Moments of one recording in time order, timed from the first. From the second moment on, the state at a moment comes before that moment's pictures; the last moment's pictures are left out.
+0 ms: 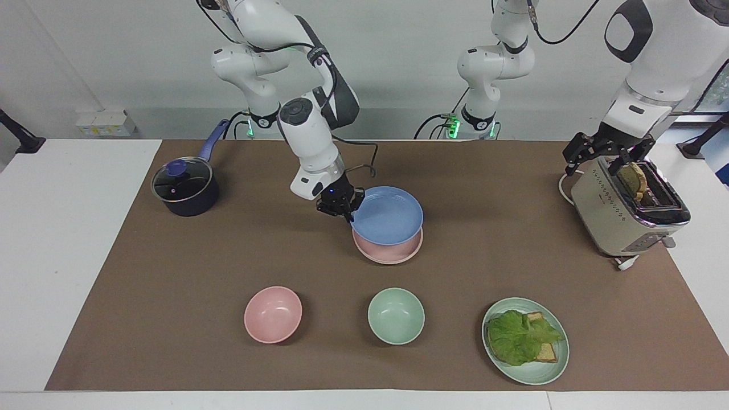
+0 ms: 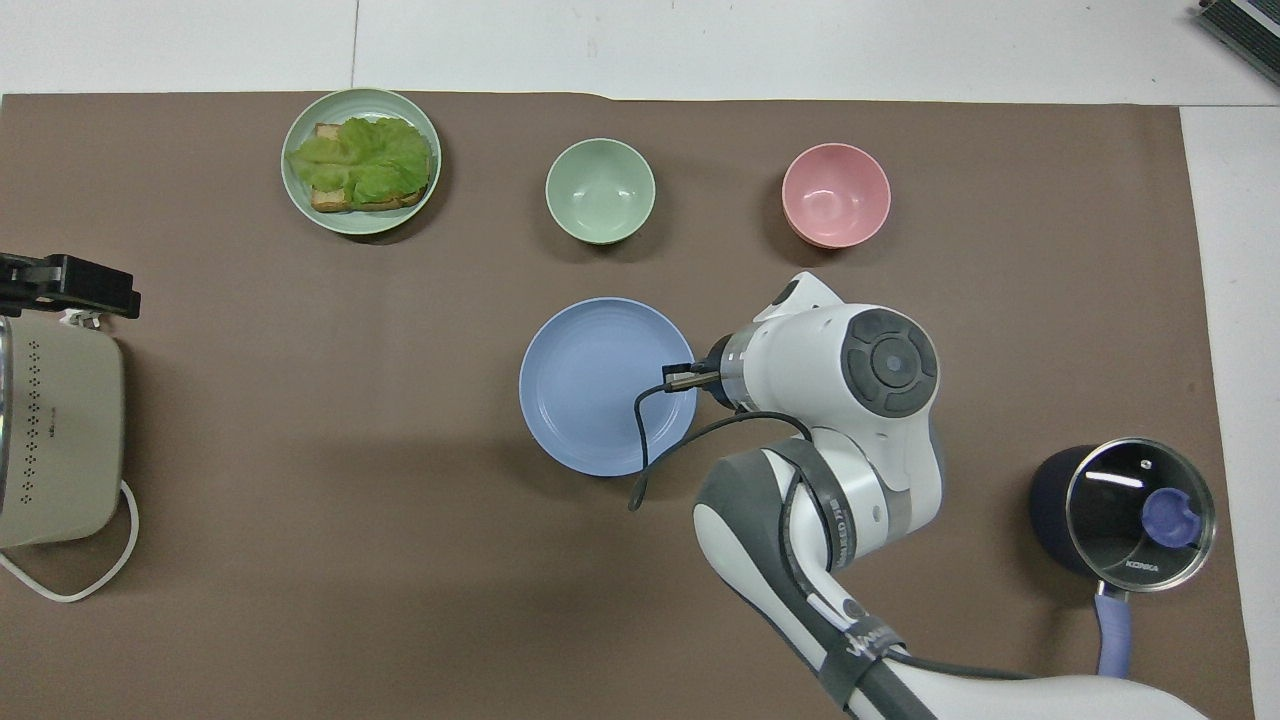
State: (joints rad) left arm 0.04 0.02 -0.06 -1.58 0.01 1.65 0.05; right arm 0.38 0.22 0.11 -1.97 0.19 2.40 0.25
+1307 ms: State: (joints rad) left arm 0.04 0.02 -0.06 -1.58 0.01 1.65 0.05; right arm 0.40 0.32 0.10 -1.88 0.09 2.28 0.32
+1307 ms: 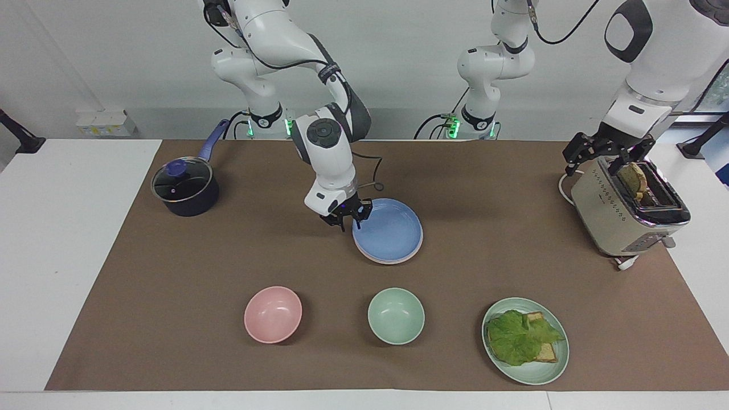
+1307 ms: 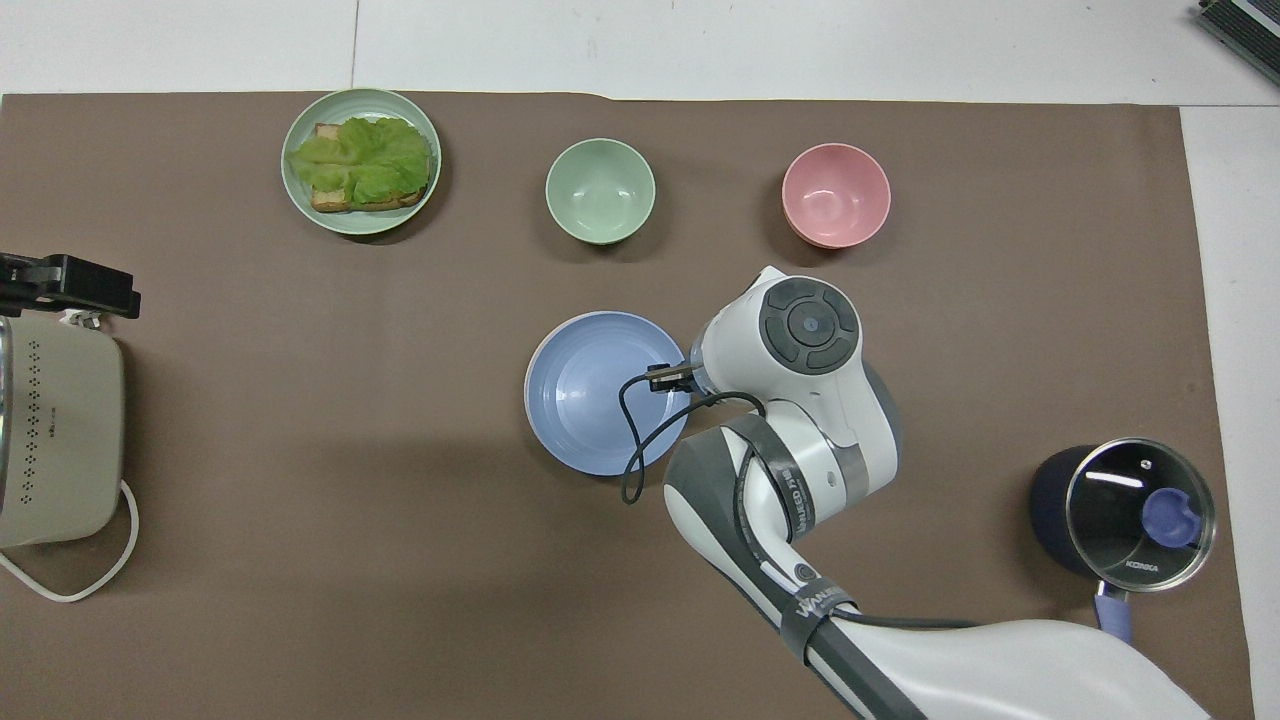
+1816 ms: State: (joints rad) left arm 0.04 0.02 -0.06 -1.58 0.01 1.65 0.05; right arm 0.36 0.27 0.09 -1.87 0.09 2.27 0.39
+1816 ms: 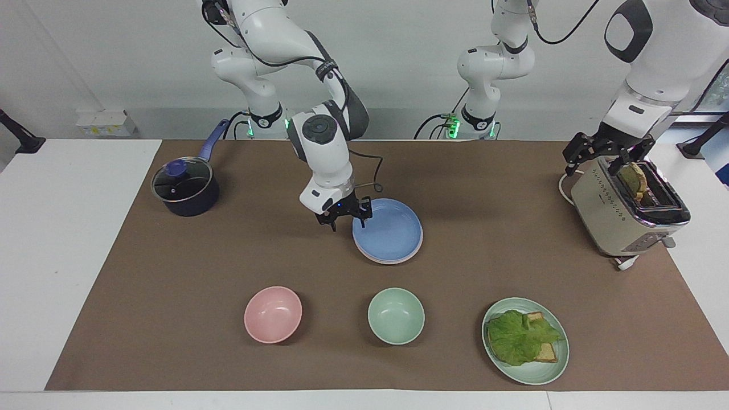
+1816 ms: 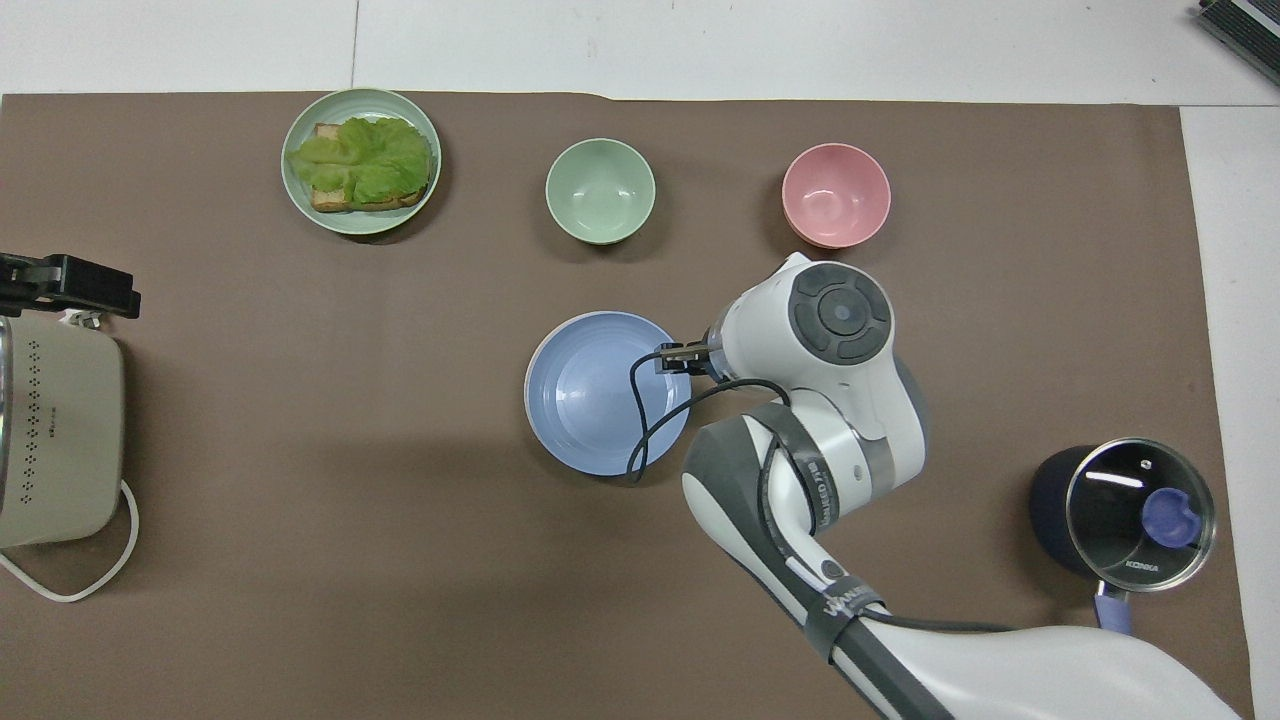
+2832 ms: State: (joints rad) left arm 0.04 0.02 -0.06 -1.58 0.01 1.65 0.05; right arm 0.04 0.00 0.08 -1.74 0.01 1.84 0.28
